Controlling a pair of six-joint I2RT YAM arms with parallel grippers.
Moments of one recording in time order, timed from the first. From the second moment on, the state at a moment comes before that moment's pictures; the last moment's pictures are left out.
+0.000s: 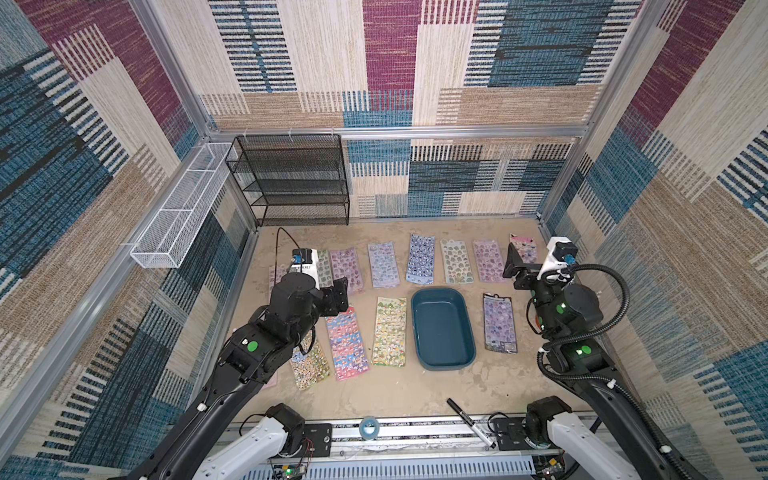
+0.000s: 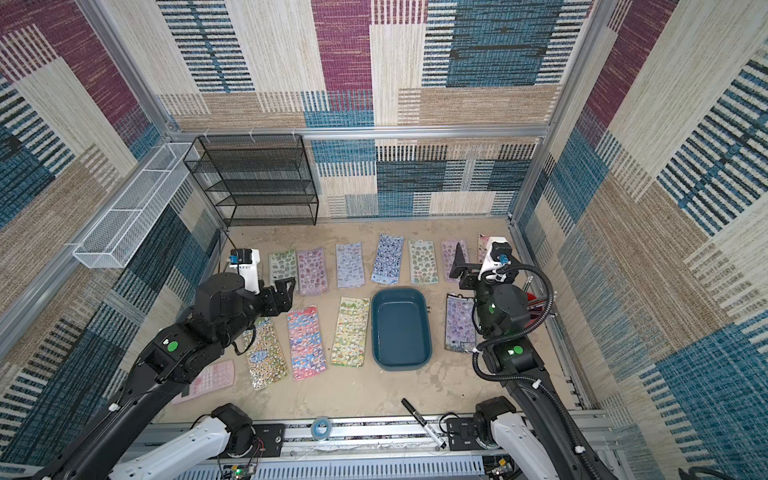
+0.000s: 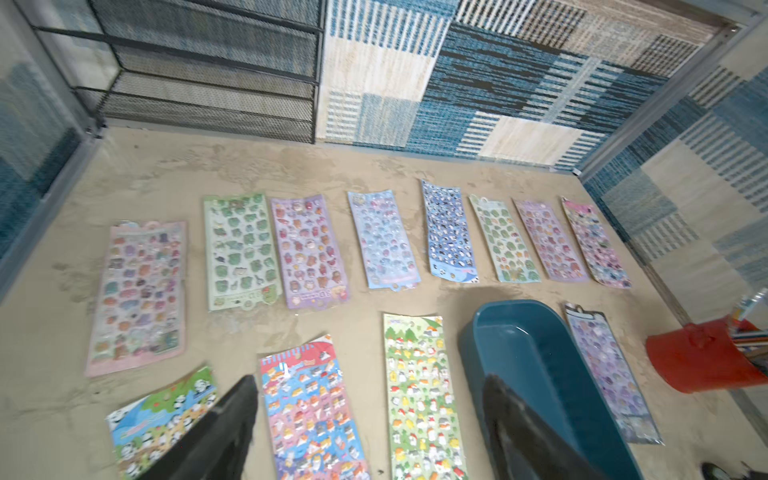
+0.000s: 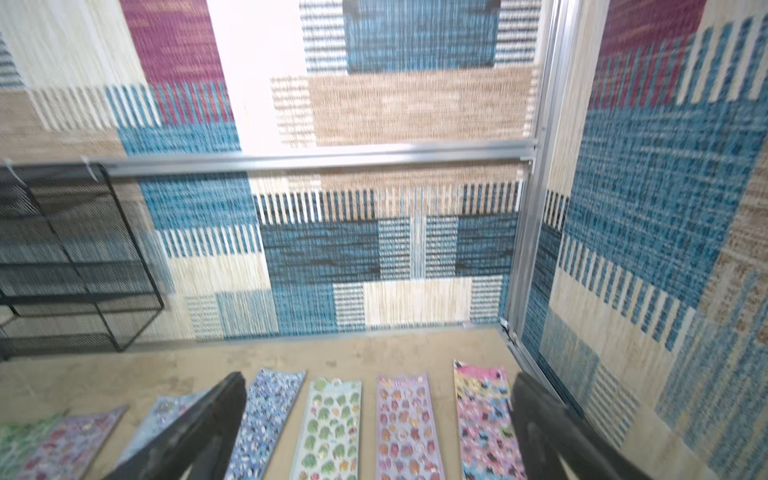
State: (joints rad) left arm -0.56 0.83 1.02 -0.66 -0.31 -0.40; right arm 0.26 0.71 0.62 0.24 0.27 0.02
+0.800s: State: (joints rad) left arm -0.56 0.60 0.58 -0.39 -0.49 0.01; right arm 0.26 0.83 0.11 0.71 0.24 0.03
